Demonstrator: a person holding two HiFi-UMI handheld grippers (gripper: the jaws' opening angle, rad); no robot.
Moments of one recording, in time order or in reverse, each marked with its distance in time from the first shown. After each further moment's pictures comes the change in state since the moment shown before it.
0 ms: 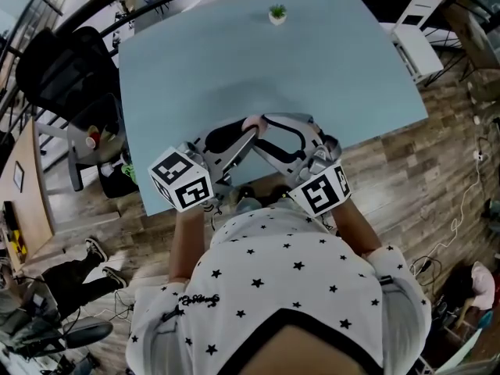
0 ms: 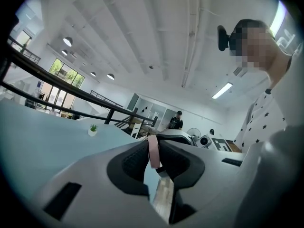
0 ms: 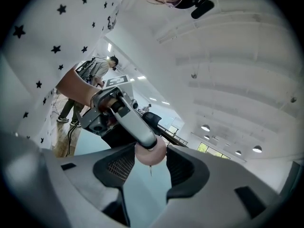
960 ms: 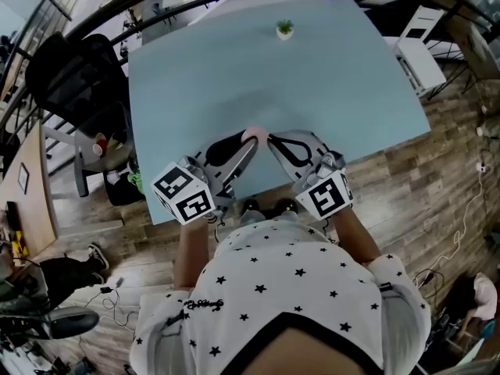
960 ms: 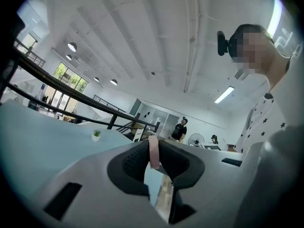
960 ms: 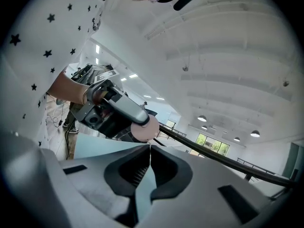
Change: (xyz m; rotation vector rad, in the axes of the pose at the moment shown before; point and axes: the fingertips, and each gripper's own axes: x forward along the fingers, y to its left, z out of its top) left arm -0.013 0.002 0.013 -0.012 -0.073 0.028; right arm 0.000 -0.009 -0.022 0.123 0.033 -0.027
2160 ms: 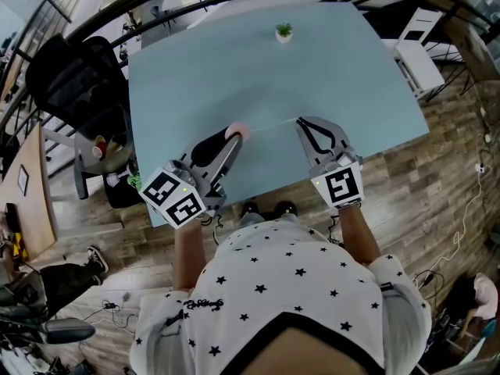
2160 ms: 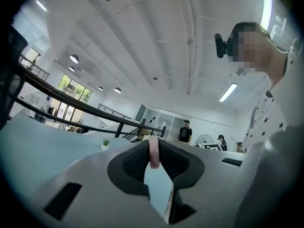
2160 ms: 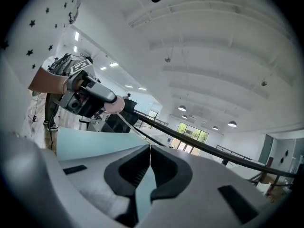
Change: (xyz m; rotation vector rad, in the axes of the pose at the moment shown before) left arm -0.022 0.014 0.022 0.062 -0.068 0.082; right arm -0.029 -0.063 -0.034 0.089 0.110 -0.232
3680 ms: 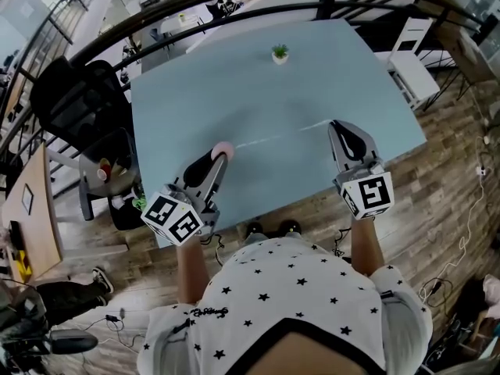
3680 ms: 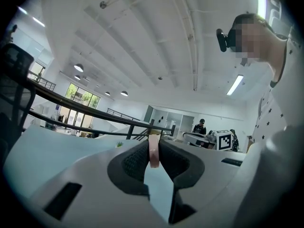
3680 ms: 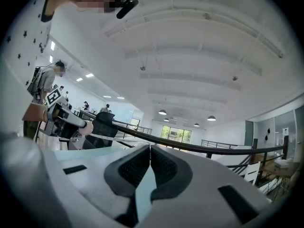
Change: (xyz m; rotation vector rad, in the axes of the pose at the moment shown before) left arm -0.022 0.034 -0.003 0.058 -0.002 0.121; right arm -0.043 -0.078 0.015 0.187 -0.089 -0.204
